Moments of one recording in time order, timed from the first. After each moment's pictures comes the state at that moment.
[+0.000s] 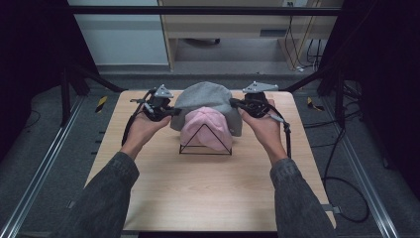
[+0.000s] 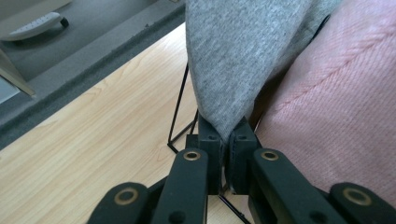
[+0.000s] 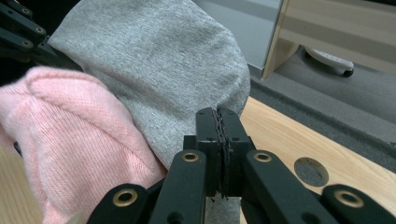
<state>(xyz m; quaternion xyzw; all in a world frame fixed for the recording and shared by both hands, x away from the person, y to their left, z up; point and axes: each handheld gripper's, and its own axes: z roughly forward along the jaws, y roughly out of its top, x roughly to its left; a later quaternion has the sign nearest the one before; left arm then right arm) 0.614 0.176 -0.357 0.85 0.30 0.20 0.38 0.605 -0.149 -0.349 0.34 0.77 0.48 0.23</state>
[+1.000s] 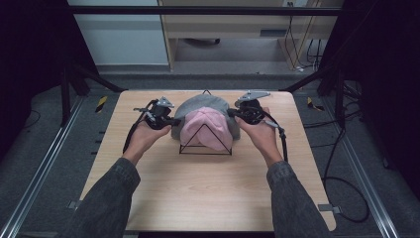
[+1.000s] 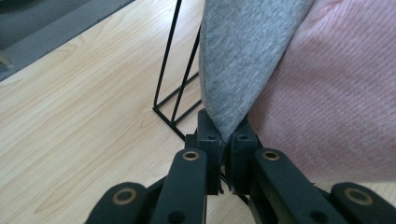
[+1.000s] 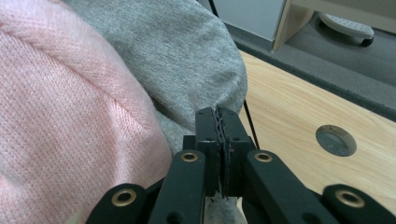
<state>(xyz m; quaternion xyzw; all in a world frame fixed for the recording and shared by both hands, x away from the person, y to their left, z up) 0.616 0.181 -0.396 0.86 0.32 0.16 0.35 0.612 -0.143 -0.384 0.36 0.79 0.45 0.20</state>
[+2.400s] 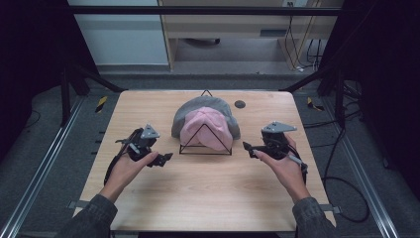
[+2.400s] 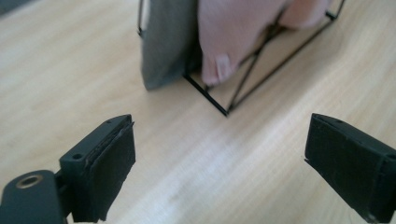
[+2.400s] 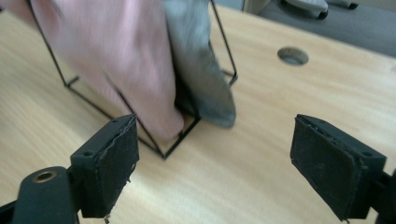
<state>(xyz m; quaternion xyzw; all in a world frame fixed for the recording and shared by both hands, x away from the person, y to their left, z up) 0.521 0.215 -0.424 0.86 0.34 0.18 0.33 0.518 -0.198 -0.416 0.42 0.77 0.42 0.23</state>
